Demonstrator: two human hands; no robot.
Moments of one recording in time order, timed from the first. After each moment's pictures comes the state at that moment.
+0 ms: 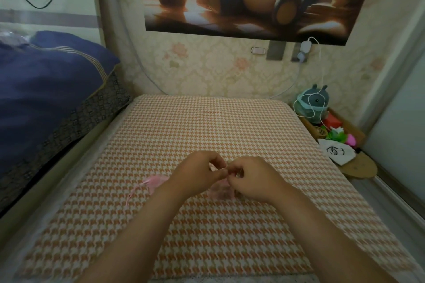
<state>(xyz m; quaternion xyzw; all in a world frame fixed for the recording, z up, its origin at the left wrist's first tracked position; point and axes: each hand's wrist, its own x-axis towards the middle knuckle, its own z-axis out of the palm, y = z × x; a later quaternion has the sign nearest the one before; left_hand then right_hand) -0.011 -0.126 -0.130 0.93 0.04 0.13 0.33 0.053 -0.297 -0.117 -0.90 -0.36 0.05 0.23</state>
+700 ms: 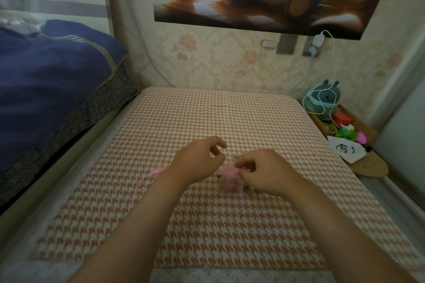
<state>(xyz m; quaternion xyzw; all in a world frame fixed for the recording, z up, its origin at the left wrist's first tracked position) -0.015 -0.116 -0.119 0.94 0.09 0.11 0.30 0.057 -0.304 -0.112 -0.90 -0.37 0.04 0.21</state>
